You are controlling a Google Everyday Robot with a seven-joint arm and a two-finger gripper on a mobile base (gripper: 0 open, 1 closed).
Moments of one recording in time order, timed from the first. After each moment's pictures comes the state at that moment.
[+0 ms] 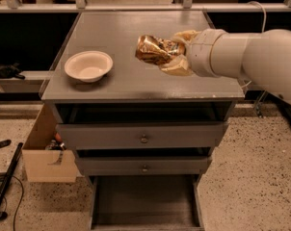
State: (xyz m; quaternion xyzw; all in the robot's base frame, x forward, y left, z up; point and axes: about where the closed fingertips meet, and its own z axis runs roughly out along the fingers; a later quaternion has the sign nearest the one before) arm 0.604 -0.072 0.949 -0.54 0.62 -0.05 0.56
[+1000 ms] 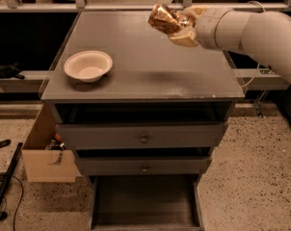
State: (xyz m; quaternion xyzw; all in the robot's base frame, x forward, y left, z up) arm 0.698 -0.109 0.977 -0.47 0.63 -0.05 0.62
